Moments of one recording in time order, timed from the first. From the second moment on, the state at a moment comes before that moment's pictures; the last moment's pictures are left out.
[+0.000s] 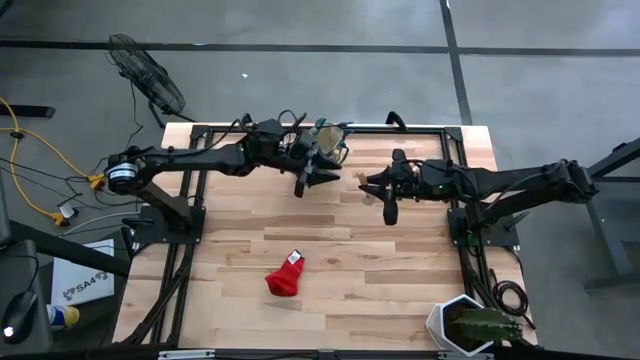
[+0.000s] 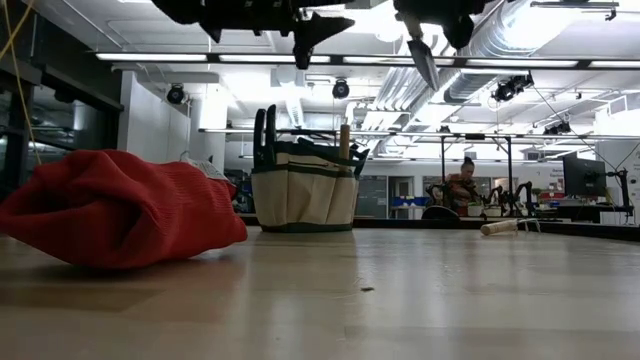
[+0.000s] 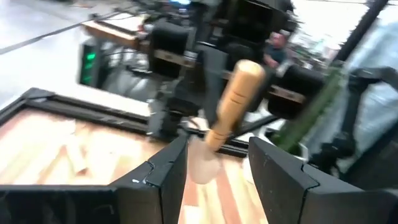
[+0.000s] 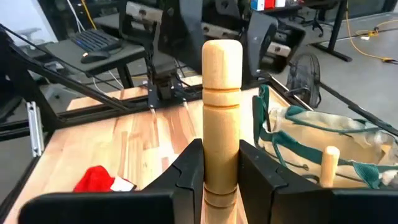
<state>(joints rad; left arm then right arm) 0.28 1.48 1.10 0.35 0.45 -0.33 0.03 1.03 0.83 -0.03 0.21 0.19</state>
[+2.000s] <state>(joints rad) 0.27 1.55 1.49 -0.25 0.15 -0.13 -0.09 1.28 0.83 0.36 0.30 0.18</state>
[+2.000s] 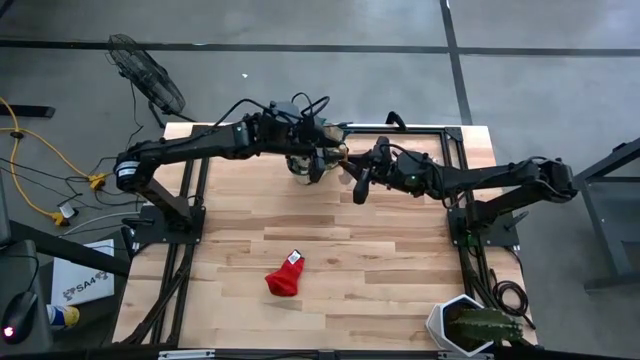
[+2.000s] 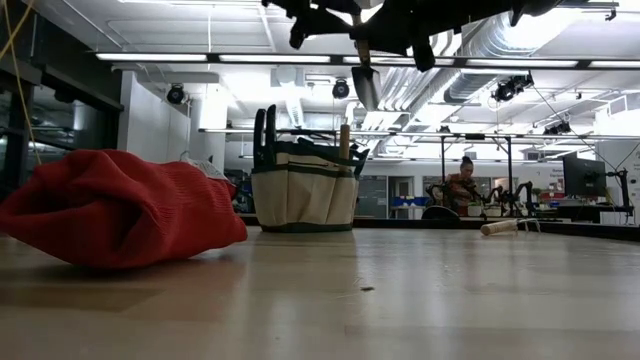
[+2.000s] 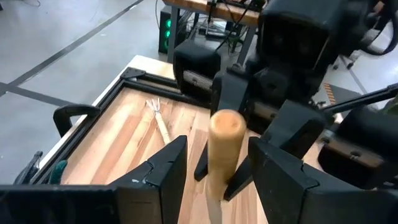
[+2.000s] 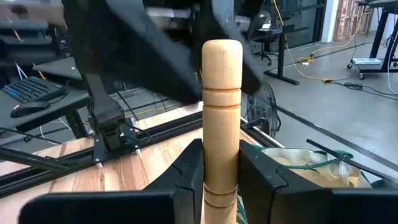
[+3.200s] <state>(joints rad) 0.26 1.57 1.49 -0.23 0.15 -0.14 -0.09 1.28 0.83 0.35 0.30 0.18</state>
